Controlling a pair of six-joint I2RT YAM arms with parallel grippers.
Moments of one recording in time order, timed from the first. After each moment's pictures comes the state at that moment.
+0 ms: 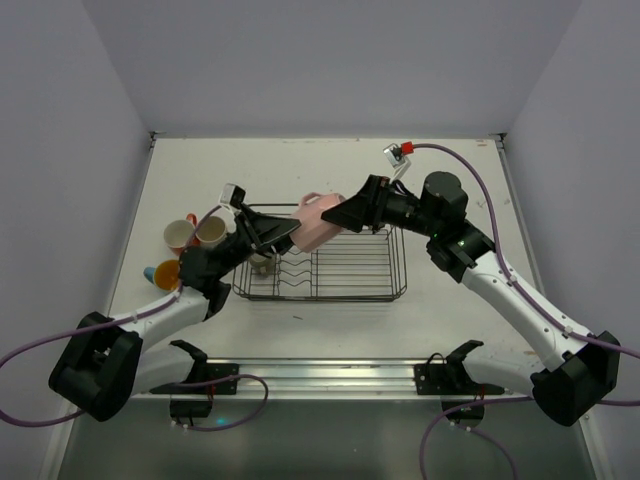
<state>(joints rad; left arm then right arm) -0.48 1.17 0.39 1.30 0.54 -1.79 0.56 1.14 1.03 0.03 -0.57 0.82</state>
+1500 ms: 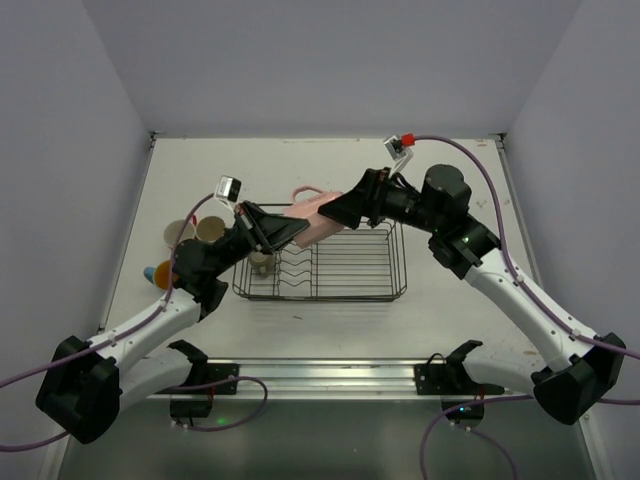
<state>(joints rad) -0.53 1.03 0.49 1.03 0.49 -1.53 0.59 1.14 1.12 -0.04 -0.51 0.75</state>
